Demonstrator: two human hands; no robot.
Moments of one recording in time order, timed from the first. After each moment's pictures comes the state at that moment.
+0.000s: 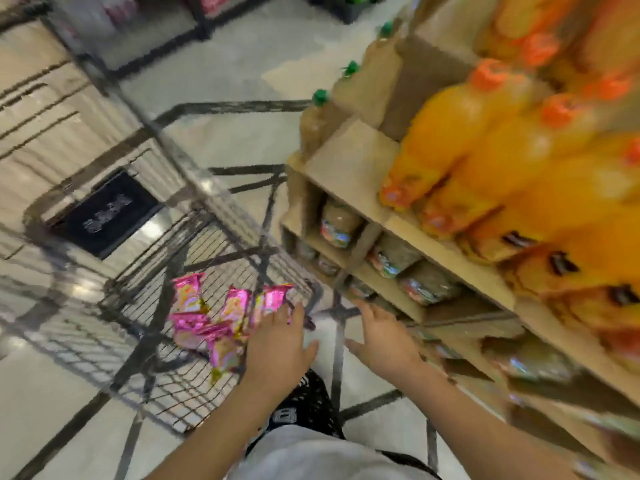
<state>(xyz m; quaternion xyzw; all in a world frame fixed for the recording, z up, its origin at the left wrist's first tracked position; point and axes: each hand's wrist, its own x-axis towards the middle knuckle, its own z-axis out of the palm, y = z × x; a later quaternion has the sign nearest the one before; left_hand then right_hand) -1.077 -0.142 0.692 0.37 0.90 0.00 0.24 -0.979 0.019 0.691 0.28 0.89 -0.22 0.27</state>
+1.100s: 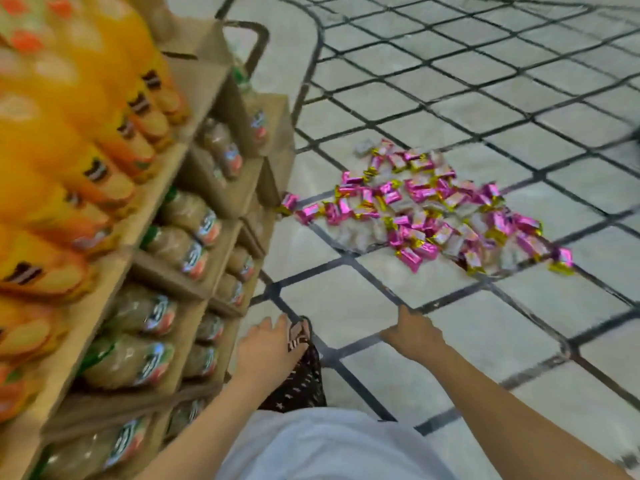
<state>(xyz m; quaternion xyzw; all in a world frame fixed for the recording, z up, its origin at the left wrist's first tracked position) -0.394 0.068 0.673 0.93 0.24 -0.24 0.11 -0.249 -0.145 0.643 0.92 0.08 -0.39 -0.04</state>
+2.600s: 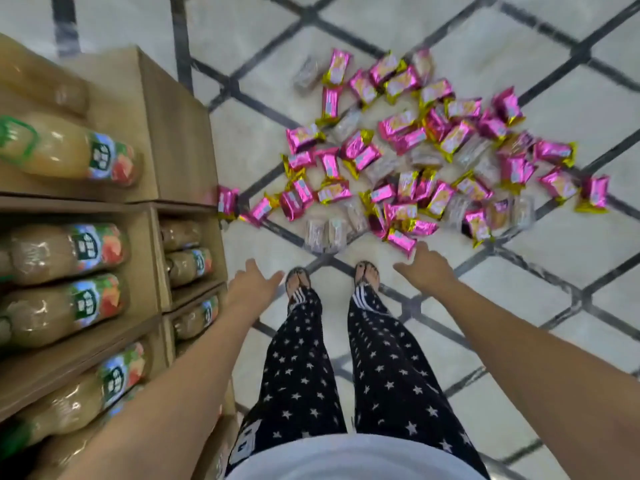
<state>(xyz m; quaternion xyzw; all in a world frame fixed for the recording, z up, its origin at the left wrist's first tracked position) 0.151 0.209 0.481 0.81 0.36 -0.43 0.18 0.242 -0.089 0.478 0.85 -0.11 -0.50 -0.12</state>
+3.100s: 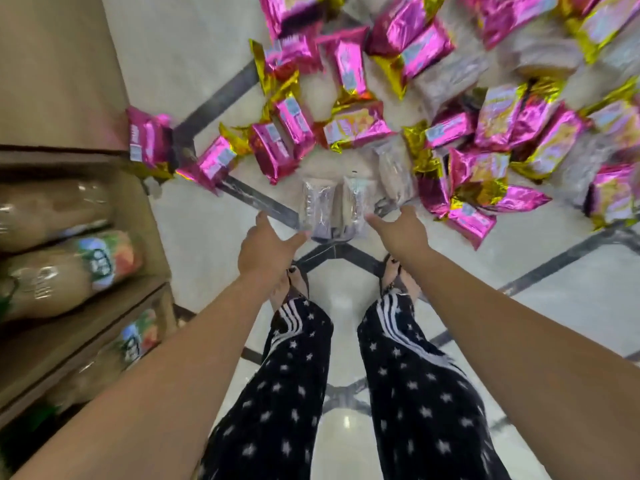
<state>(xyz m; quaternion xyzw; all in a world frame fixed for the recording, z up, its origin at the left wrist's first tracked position) 0.179 0.213 0.092 0.78 0.39 -0.39 0.30 0.242 0.013 0.081 0.78 -0.30 -0.46 -0.29</state>
